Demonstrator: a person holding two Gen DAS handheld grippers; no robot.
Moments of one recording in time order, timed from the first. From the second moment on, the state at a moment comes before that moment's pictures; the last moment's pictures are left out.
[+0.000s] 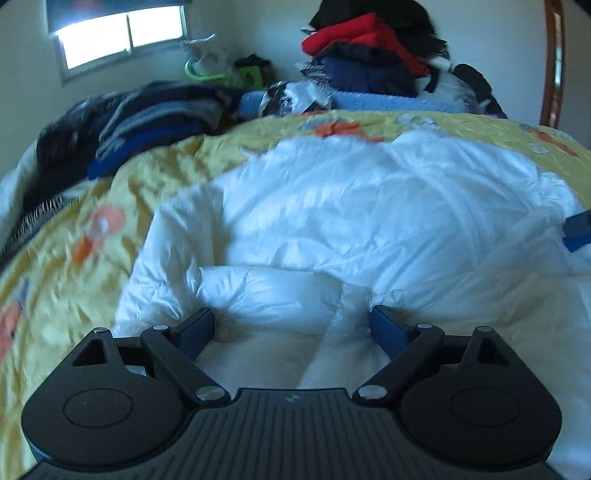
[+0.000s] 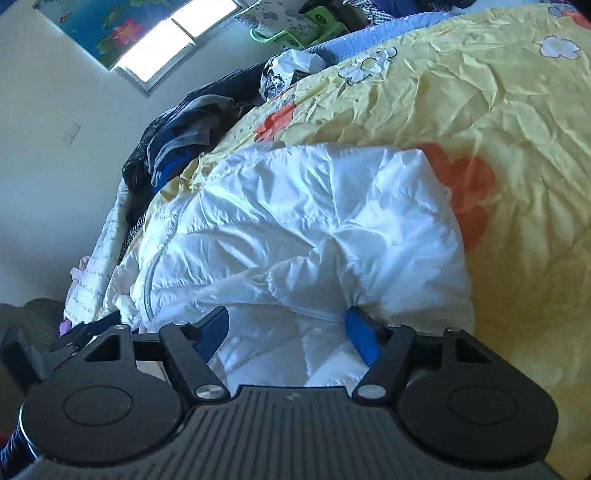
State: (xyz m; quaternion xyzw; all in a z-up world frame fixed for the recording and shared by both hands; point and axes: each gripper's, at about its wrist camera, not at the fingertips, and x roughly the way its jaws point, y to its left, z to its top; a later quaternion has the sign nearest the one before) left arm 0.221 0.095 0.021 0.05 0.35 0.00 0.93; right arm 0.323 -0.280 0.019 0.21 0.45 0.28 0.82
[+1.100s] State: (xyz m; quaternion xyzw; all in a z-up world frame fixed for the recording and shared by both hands) left arm 0.097 0.080 0.026 -0.03 0.39 -0.01 0.92; right arm 0.144 -0.239 0.024 0.11 0.43 0.32 0.83
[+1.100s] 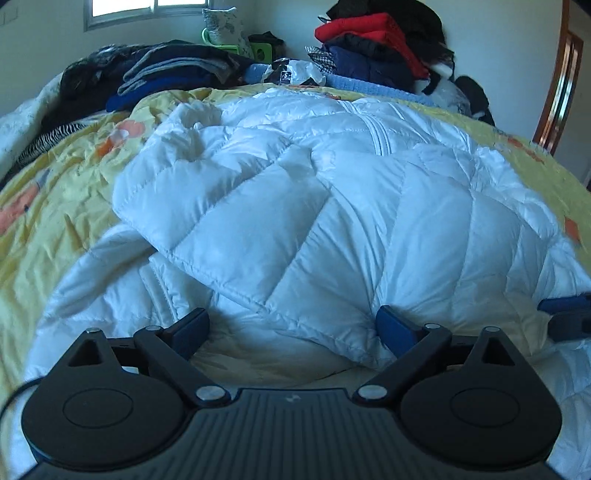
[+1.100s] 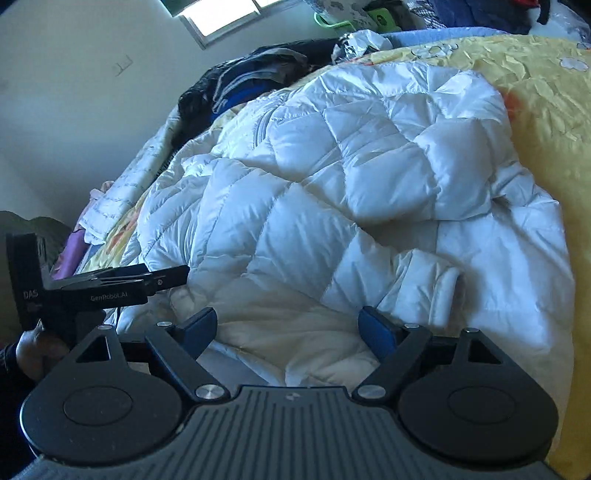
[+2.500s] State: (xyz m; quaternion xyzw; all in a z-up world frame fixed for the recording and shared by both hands) left arm -0.134 0.078 0.033 -0.04 0.39 0.03 0.92; right arm -0.069 -0.238 0.049 -0.02 0.43 0.29 0.86
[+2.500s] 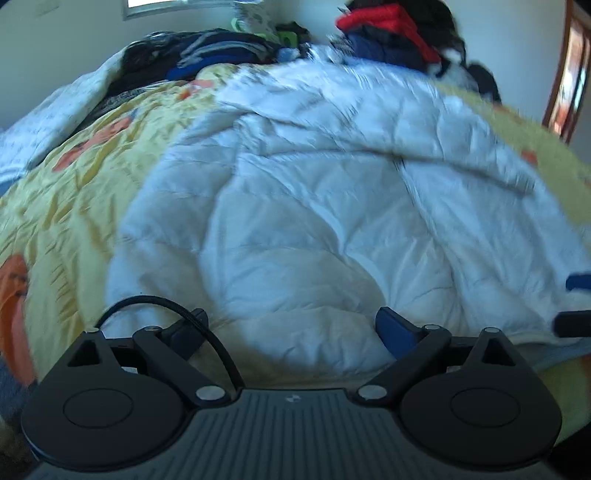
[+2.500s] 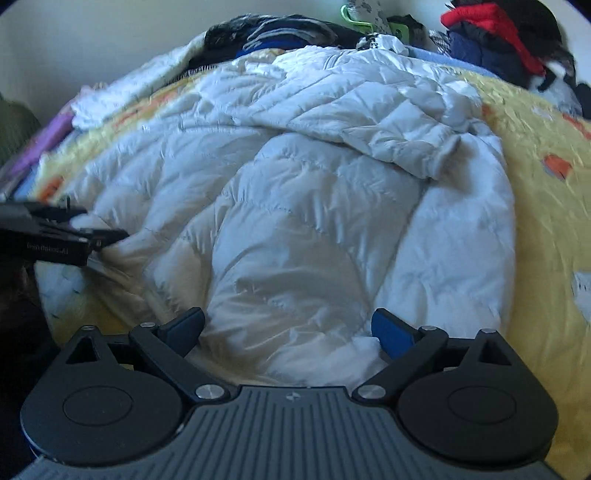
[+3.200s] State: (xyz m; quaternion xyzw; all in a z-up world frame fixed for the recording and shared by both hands) left arm -0.129 0.256 0.008 -0.39 0.39 -0.01 0.83; right arm -0.027 -0.391 0.012 0.36 0.51 0.26 0.73
